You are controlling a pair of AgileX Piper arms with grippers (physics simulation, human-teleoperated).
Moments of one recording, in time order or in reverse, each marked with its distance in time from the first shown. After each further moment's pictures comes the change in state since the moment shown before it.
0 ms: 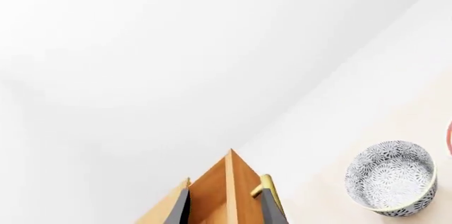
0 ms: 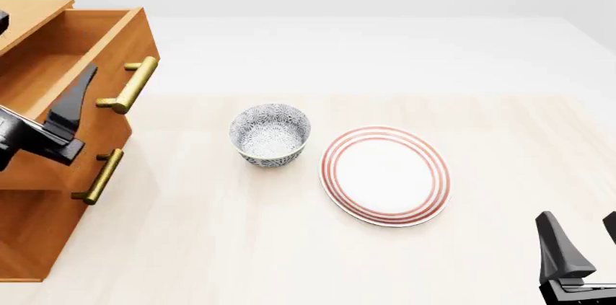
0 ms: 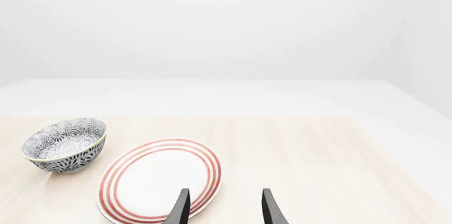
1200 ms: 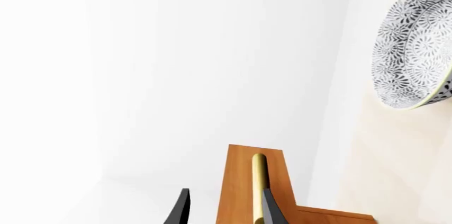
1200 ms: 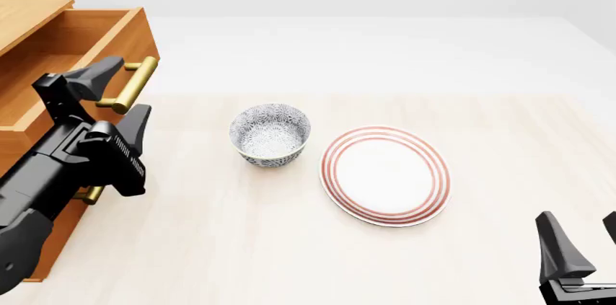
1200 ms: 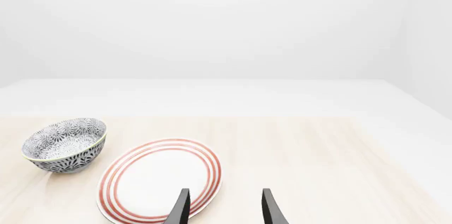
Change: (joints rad) left arm -0.009 0.365 0.149 -0.426 0.751; right arm 0.000 0.000 0.000 0.000 0.000
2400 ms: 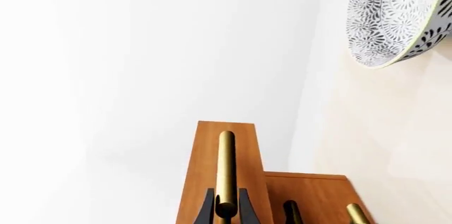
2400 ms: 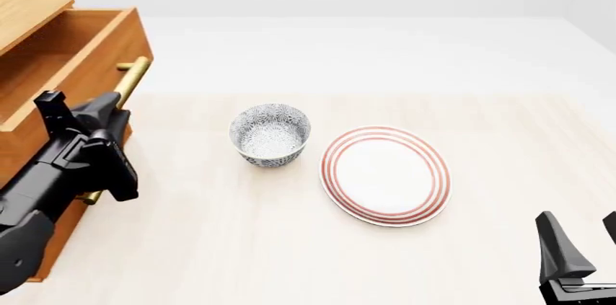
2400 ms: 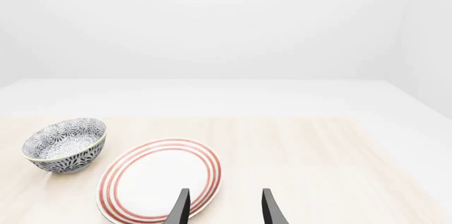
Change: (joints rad) left arm 0.112 0.077 0.043 -0.026 0.006; right arm 0.000 0.000 0.000 0.000 0.000
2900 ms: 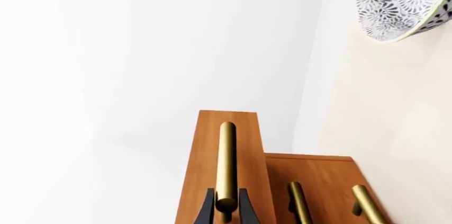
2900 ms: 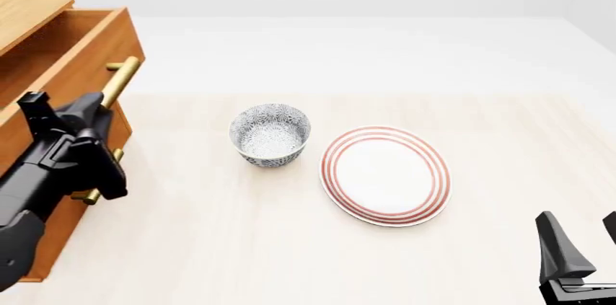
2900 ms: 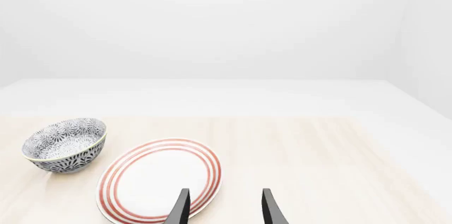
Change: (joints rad) left arm 0.070 -0.003 0.009 -0.012 0.013; right arm 0.000 0.000 0.000 0.000 0.000
